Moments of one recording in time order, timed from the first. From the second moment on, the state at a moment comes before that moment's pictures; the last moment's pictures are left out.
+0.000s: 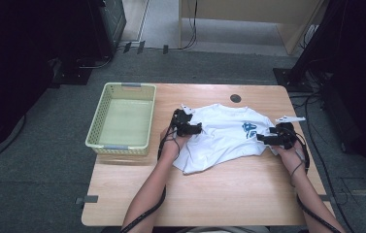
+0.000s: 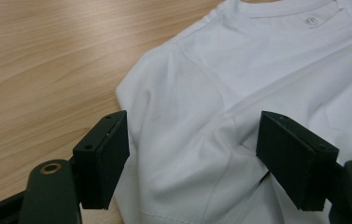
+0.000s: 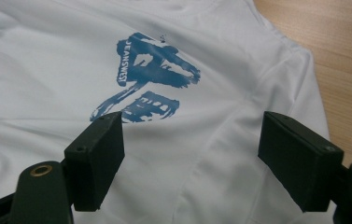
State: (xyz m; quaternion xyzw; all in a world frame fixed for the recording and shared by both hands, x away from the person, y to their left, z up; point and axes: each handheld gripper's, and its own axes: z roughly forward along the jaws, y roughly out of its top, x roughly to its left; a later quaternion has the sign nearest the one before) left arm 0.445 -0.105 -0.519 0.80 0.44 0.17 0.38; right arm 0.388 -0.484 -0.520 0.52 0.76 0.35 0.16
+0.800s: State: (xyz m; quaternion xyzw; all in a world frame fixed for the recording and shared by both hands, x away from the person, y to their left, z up) left arm 0.443 -0.093 -0.528 0.80 0.43 0.19 0.36; right arm 0.399 -0.512 -0.526 0.53 0.75 0.34 0.18
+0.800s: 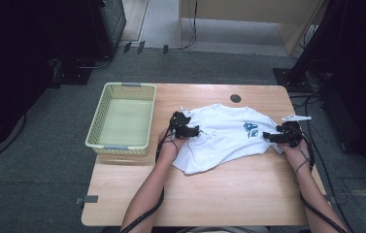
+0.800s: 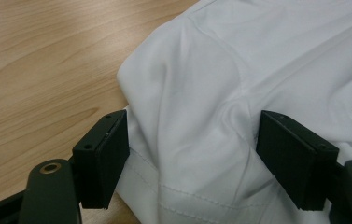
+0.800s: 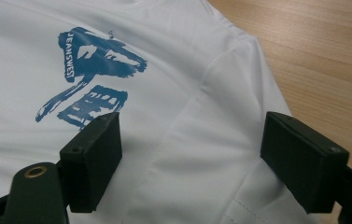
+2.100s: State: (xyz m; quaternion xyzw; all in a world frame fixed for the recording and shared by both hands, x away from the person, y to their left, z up) left arm 0.413 -0.074 -0.528 0.80 0.44 0.20 0.36; right arm 0.396 -0.515 -0.533 0.53 0.75 0.33 0.22
